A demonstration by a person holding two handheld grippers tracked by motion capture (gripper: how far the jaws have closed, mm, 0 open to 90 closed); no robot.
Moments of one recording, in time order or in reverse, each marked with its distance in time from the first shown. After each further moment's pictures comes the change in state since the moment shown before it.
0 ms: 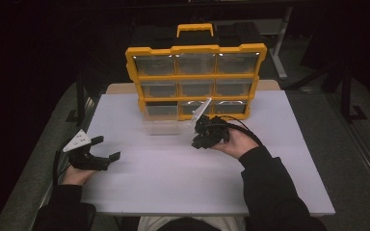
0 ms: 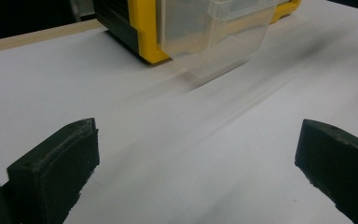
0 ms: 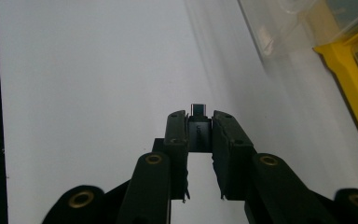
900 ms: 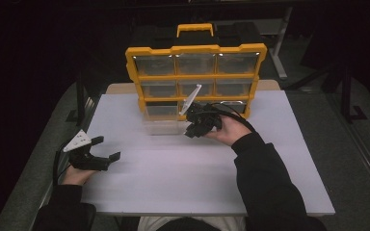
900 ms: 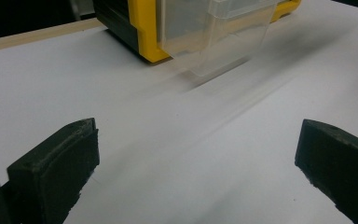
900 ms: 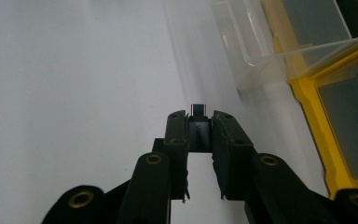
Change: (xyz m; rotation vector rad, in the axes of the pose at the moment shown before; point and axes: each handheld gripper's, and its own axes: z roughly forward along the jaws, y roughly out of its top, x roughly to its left) left arm 0.000 0.000 0.001 0.004 0.000 0.002; right arm -0.012 0.034 -0.008 0.015 -0.022 -0.031
